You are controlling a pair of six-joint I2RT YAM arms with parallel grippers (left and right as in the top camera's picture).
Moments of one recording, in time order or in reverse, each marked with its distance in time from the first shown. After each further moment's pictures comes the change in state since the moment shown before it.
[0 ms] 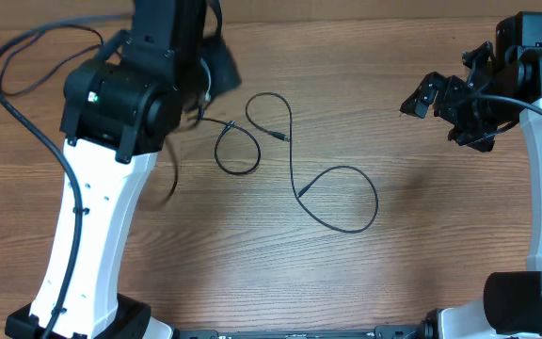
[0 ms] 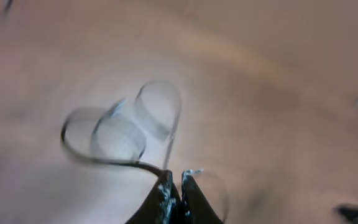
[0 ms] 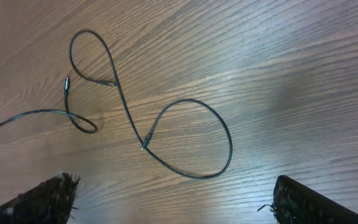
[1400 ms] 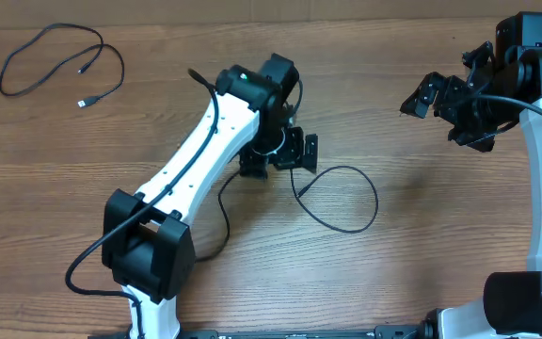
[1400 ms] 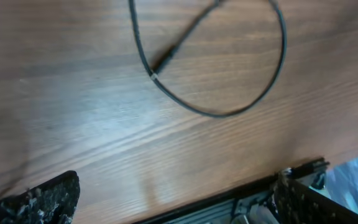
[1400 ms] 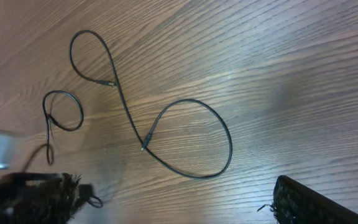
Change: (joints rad) left arm -0.120 0.309 -0.378 0.043 0.436 0.237; right arm 0.000 0.000 0.000 0.000 0.000 0.000
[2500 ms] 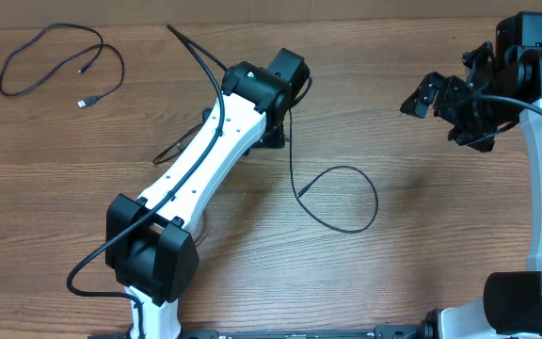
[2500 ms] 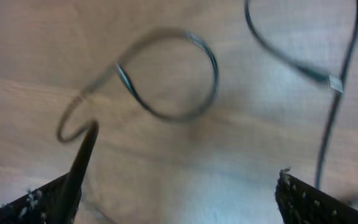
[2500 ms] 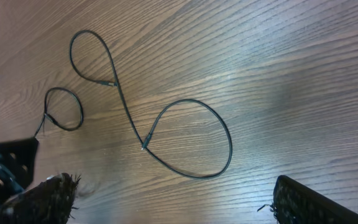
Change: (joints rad) left arm -0.043 0.001 0.050 0.010 -0.830 -0.143; right arm 0.000 0.000 0.000 0.000 0.000 0.000
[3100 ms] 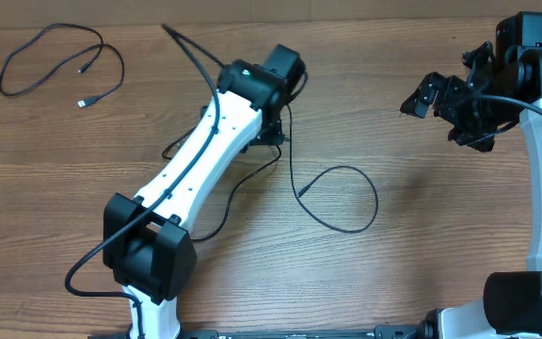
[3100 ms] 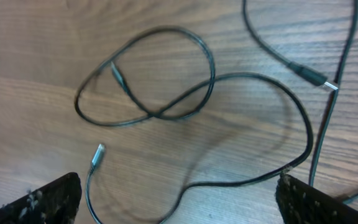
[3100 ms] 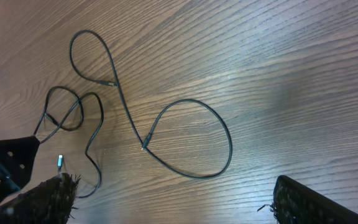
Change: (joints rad) left arm 0.037 0.000 0.000 -0.010 0.082 -0.005; right arm 0.000 0.000 0.000 0.000 0.000 0.000
